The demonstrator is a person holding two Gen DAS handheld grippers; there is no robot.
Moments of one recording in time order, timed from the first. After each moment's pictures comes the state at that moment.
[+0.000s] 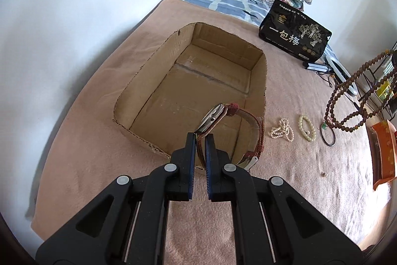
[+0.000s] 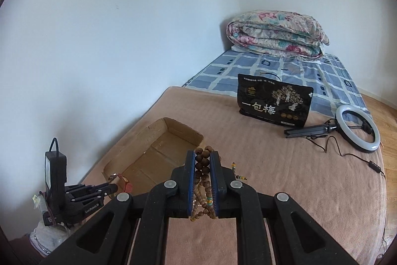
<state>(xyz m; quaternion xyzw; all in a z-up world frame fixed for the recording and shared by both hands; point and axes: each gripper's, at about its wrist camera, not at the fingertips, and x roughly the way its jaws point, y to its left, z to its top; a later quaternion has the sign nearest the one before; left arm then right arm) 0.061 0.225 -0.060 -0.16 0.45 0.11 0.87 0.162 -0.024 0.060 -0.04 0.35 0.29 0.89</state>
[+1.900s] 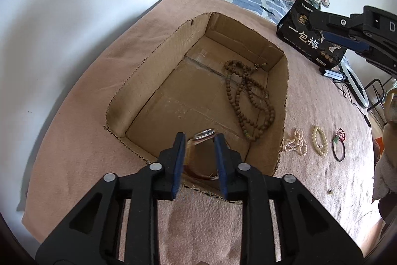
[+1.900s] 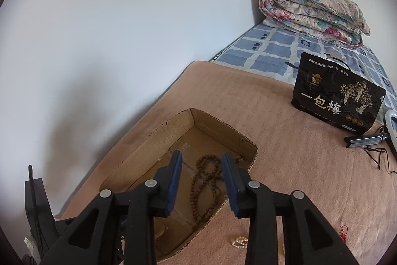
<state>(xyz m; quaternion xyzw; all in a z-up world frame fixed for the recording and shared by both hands) 0.086 0.236 -0.084 -0.19 0.47 0.14 0.85 0.232 0.114 -0.009 -0.06 0.41 0.33 0.85</state>
